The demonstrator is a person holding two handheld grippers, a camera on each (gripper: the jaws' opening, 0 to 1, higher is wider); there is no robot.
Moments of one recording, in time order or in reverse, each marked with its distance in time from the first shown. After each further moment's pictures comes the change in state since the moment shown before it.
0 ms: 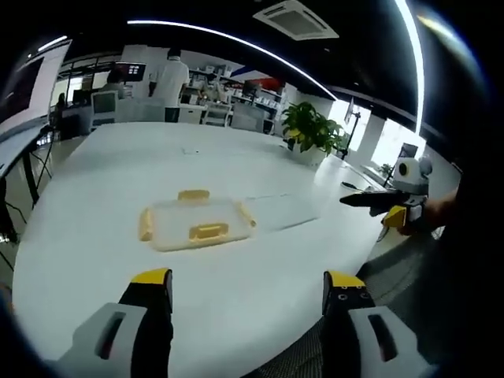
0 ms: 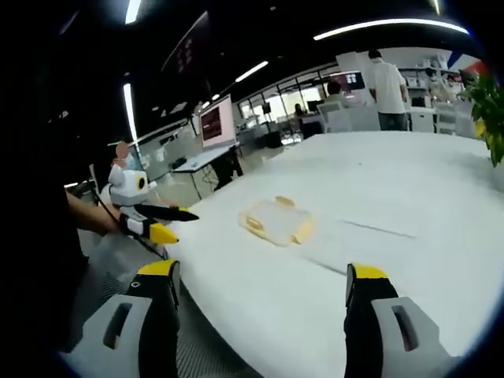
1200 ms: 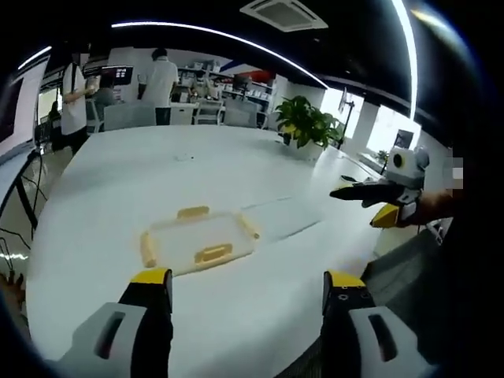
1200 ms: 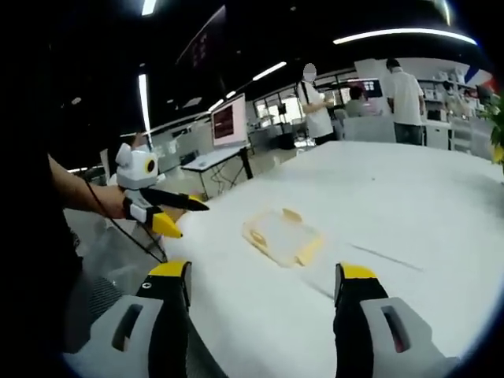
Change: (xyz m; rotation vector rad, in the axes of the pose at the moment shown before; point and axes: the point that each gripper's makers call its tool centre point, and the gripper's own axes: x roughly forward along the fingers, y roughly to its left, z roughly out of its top) left arm 0.015 0.010 0.029 0.077 0.055 -0.007; right arm 0.031 -0.002 0.028 -0.083 -0.013 0.055
